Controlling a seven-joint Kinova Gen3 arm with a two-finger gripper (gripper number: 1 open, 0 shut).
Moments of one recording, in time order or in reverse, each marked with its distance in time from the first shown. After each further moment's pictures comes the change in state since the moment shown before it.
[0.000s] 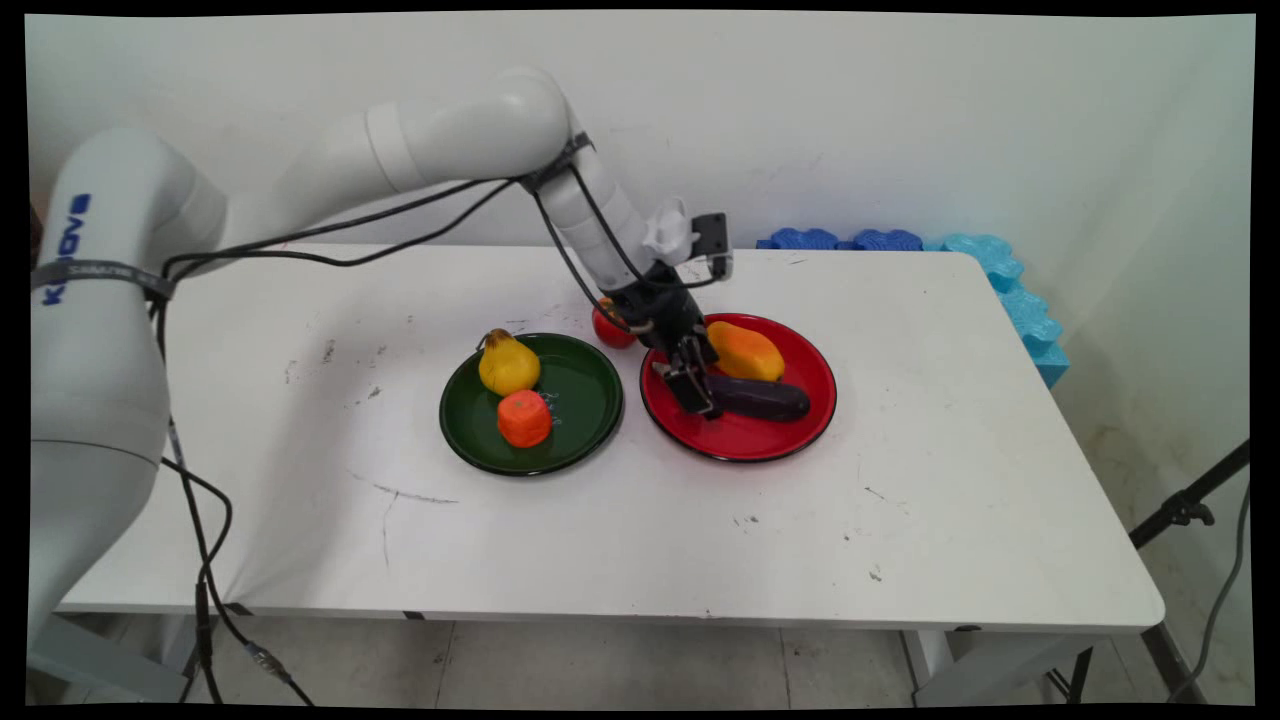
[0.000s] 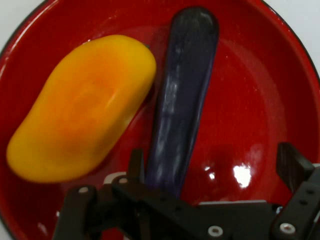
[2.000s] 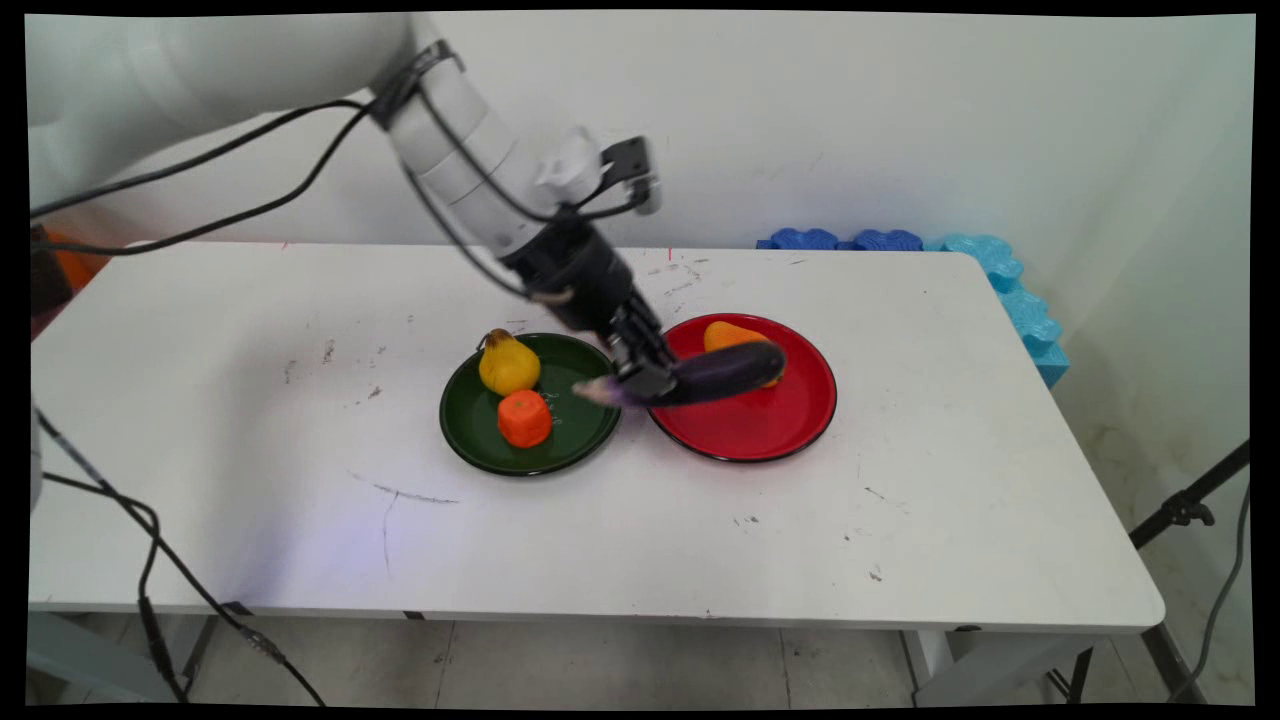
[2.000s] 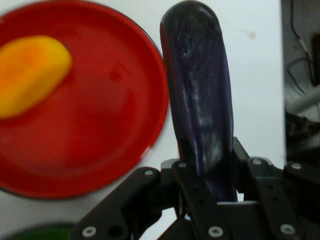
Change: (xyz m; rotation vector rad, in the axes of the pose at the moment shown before) arm -0.017 0.107 -0.131 -0.004 0.092 -0.164
